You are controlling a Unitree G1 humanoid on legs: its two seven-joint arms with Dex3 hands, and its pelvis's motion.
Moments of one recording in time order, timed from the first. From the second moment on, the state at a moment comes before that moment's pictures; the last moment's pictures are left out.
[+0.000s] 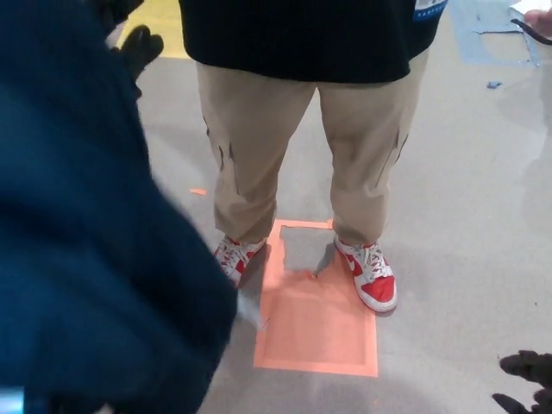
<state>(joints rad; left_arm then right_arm) -0.85 0.35 0.19 0.78 -0.22 -0.06 -0.38 -0.44 -0.46 0.23 1.24 -0.39 -0.08 0.21</state>
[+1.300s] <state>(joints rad) -0.44 0.38 0.26 0.91 -0.26 -0.06 -0.46 -0.44 -0.46 0.18 1.29 -0.38 -0.02 0.10</state>
